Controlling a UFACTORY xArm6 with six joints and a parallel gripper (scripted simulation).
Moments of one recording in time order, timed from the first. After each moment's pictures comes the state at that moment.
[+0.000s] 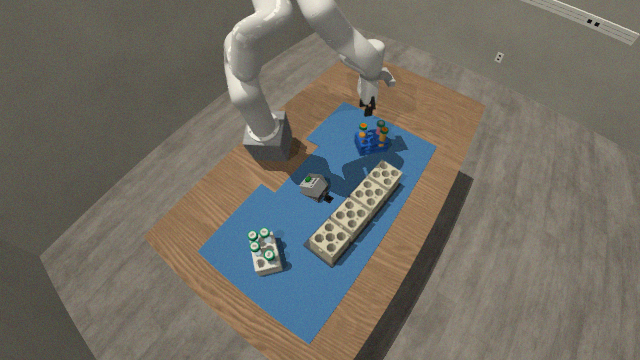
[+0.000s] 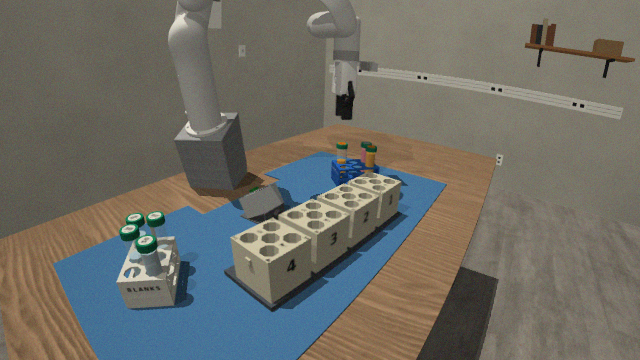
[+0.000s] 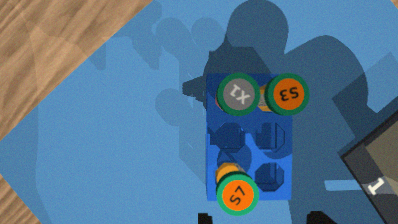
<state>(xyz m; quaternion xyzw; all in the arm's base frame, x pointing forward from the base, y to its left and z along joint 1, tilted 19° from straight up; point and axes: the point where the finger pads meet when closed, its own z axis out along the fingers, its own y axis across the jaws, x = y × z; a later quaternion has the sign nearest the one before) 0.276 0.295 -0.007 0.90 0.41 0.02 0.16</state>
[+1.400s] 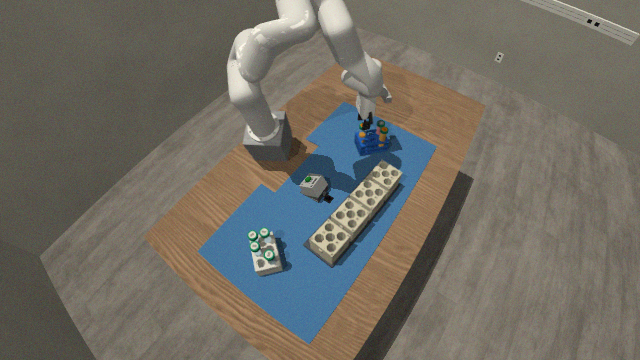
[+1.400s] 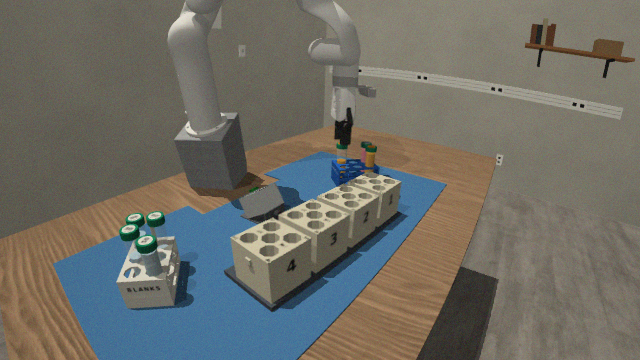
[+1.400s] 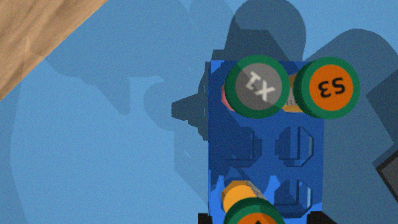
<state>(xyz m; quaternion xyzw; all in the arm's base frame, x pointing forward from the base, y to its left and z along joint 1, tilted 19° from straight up) 0.288 0.274 -0.079 0.90 0.41 0.02 0.16</state>
